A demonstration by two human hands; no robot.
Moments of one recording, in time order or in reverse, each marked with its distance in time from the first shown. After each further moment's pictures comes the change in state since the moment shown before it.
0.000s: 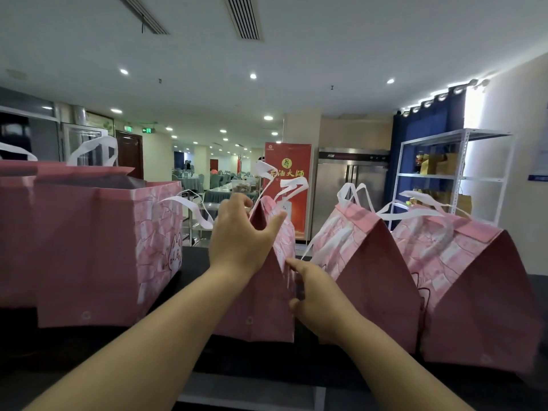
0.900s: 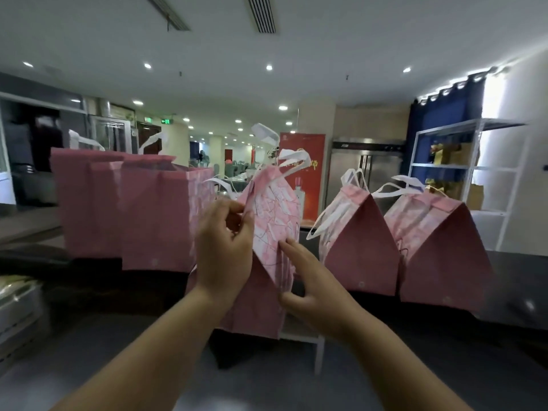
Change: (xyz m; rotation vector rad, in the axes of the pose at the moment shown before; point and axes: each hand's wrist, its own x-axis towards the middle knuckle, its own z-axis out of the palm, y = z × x) left_hand -0.103 0.033 -0.119 -0.239 0.262 0.184; right_hand -0.129 -0.086 -0.009 0.031 -0.109 -0.198
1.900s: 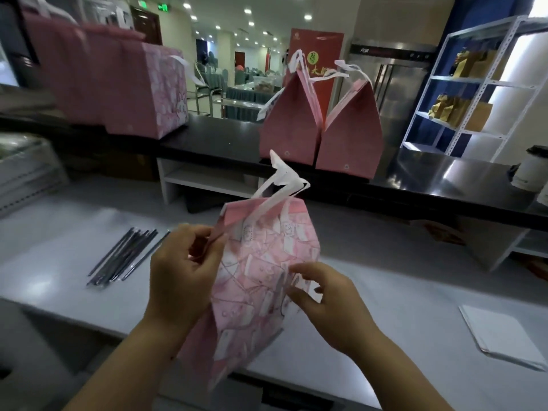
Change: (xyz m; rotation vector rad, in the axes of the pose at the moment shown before) left_hand -0.264 0.188 -0.062 0.242 -0.247 -0.180; right_hand -0.329 0.062 -0.044 0.028 -0.017 0.230
